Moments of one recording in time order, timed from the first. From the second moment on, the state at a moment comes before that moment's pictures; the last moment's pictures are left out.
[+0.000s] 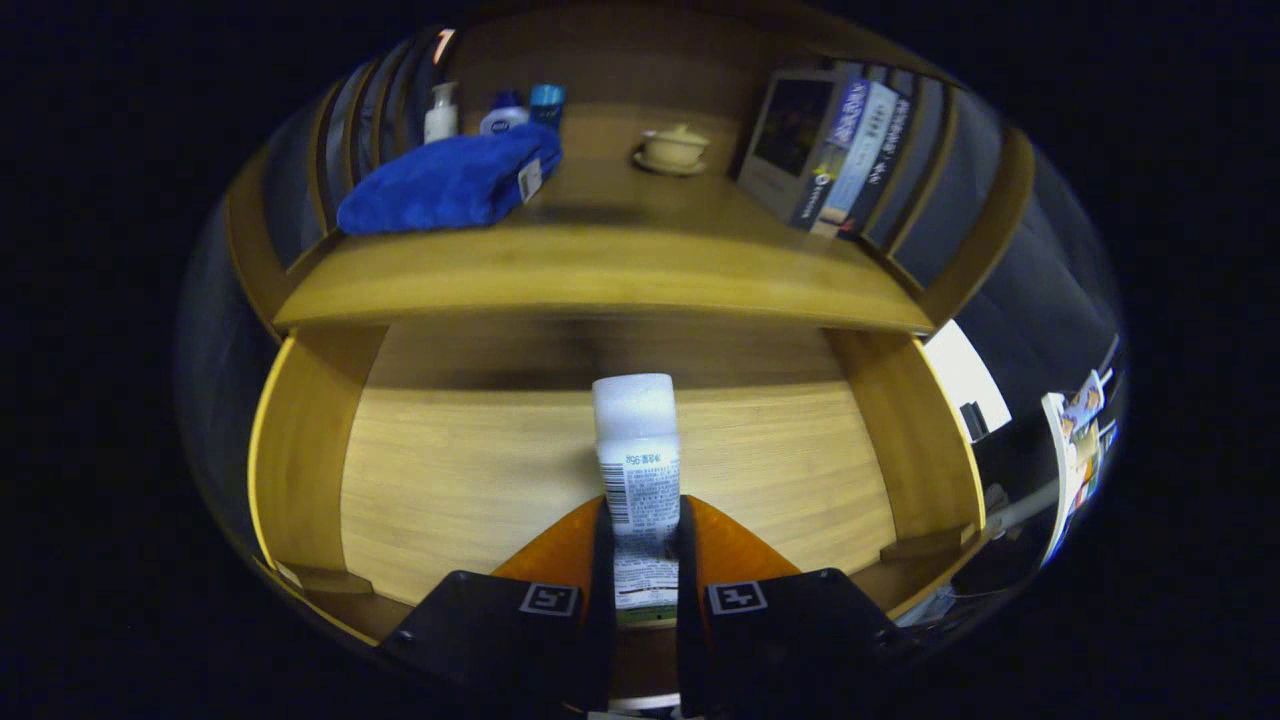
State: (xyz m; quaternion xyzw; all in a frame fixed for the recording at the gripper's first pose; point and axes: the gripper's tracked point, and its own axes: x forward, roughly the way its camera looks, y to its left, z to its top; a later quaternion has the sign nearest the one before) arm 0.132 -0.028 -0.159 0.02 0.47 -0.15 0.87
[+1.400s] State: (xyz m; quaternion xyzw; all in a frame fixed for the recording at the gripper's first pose) arm 0.364 -0.082 -0.118 0.05 0.38 -0.10 0.92
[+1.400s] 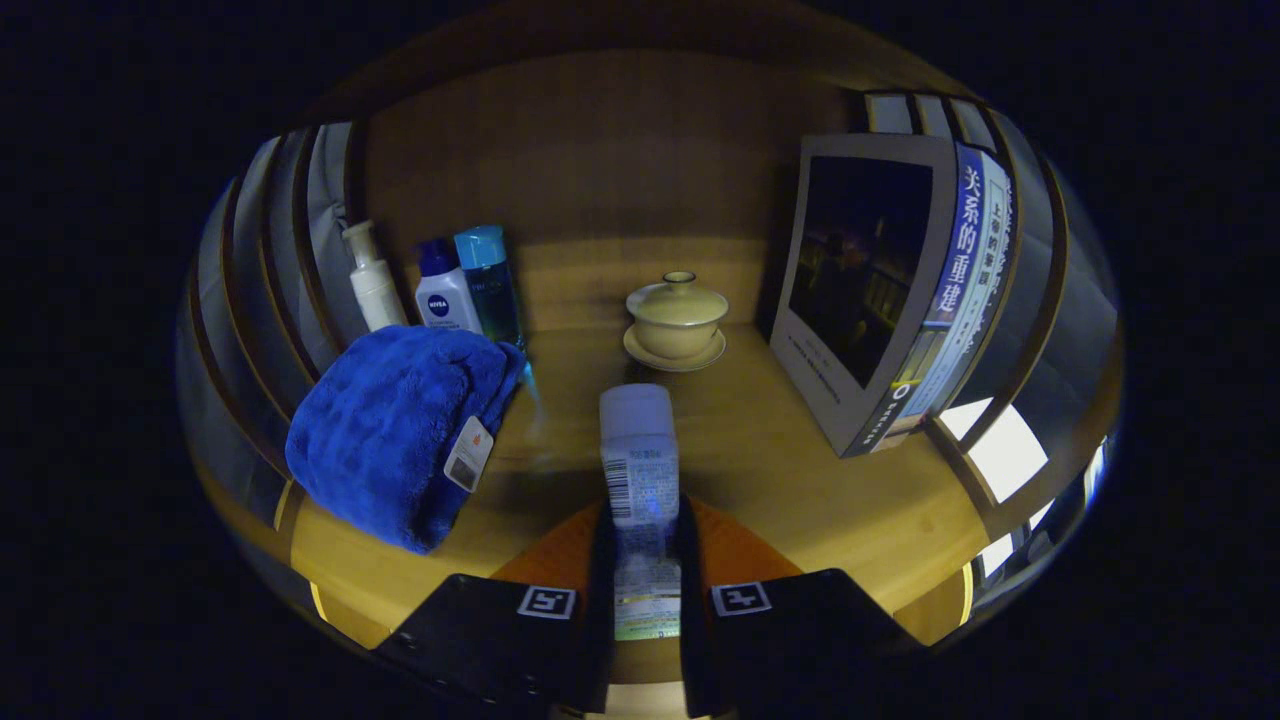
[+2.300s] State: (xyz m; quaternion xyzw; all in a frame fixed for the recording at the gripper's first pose) arm 0.346 -0.076 -0.018 0.03 0.20 -0.08 0.98
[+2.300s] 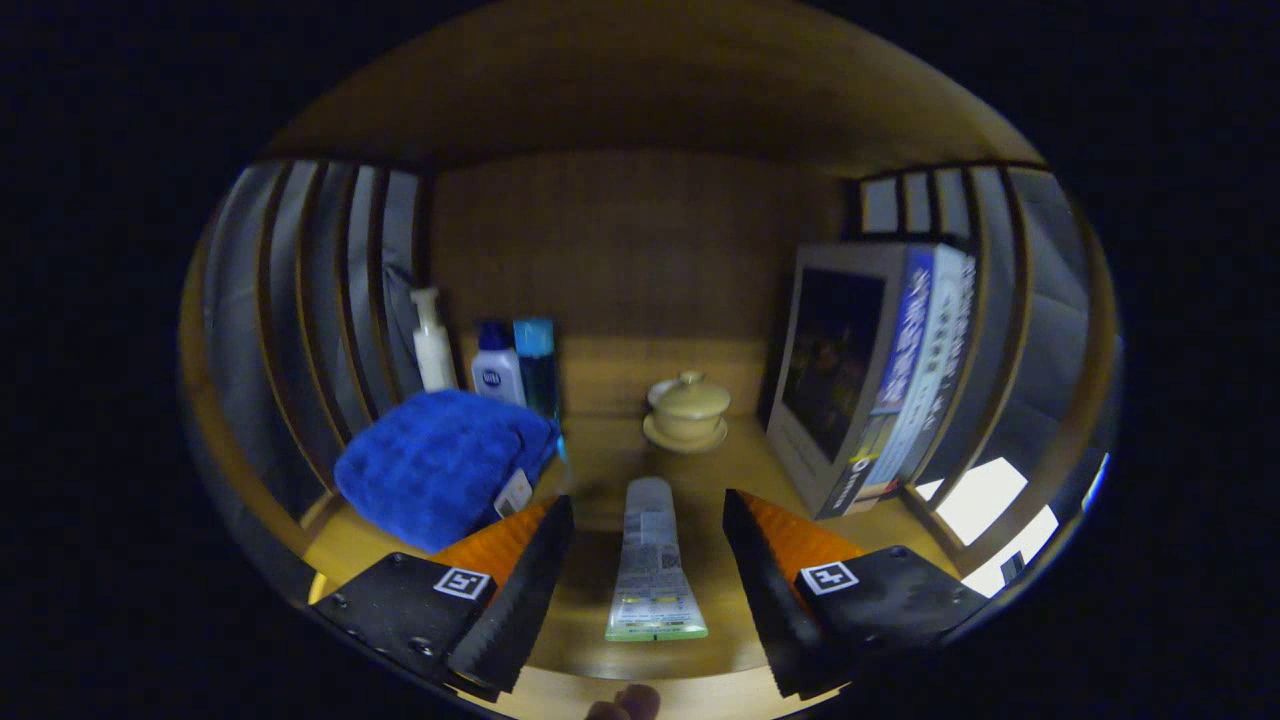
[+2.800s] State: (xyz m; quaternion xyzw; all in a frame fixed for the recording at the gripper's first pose) arm 0.204 -0.037 0.093 -0.01 0.08 -0.12 0.99
